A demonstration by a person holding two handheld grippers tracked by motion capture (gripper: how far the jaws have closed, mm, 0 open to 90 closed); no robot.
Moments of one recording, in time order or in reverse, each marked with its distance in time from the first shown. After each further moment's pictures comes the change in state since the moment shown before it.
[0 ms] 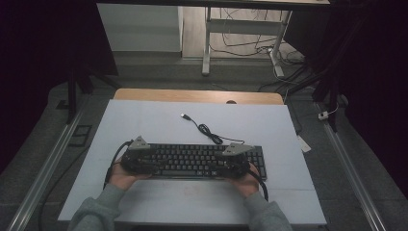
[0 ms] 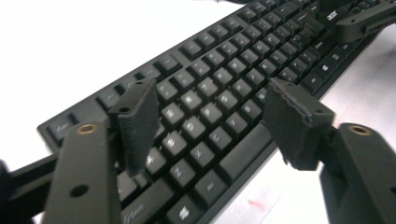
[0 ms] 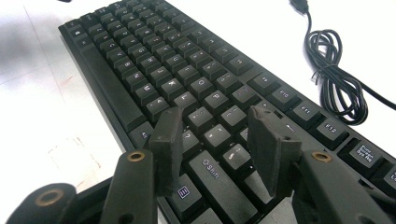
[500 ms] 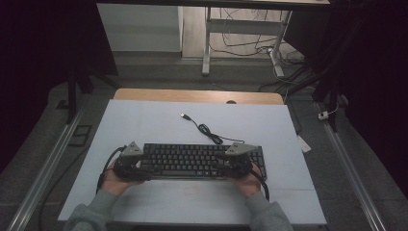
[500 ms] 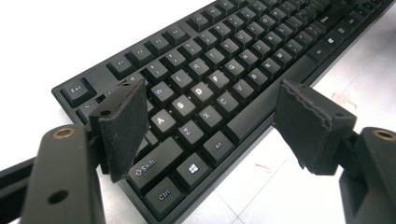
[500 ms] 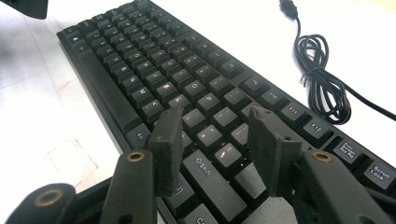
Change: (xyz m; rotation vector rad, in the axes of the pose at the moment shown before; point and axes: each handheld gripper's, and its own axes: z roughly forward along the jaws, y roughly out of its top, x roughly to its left) left arm 0.003 -0.017 -0.008 0.026 0.007 0.005; right arm -0.002 0.000 -0.007 -0.020 -0.014 0.009
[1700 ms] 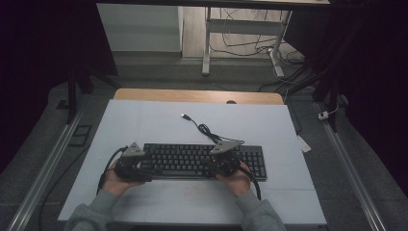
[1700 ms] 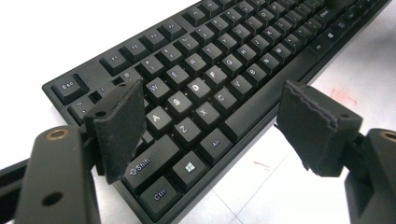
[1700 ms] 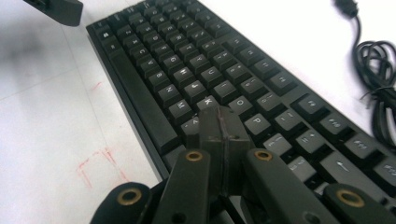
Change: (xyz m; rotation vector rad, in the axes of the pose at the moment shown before) left arm -0.001 -0.001 0.004 0.017 -0.009 0.006; right arm 0.019 0.022 0.026 0.094 0.090 -0.039
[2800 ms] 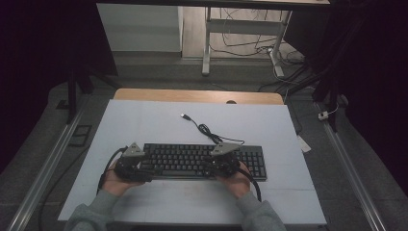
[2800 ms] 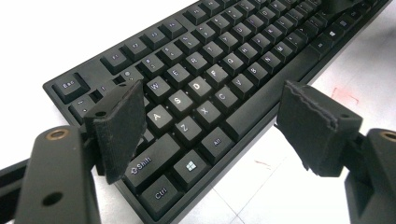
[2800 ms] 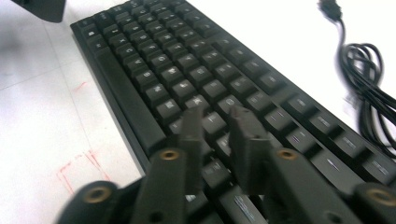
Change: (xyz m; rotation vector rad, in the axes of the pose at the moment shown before) left arm 0.000 -0.001 -0.002 -0.007 0.003 -0.001; right arm -0.001 -0.008 -0.001 -0.038 -0.056 -0.001
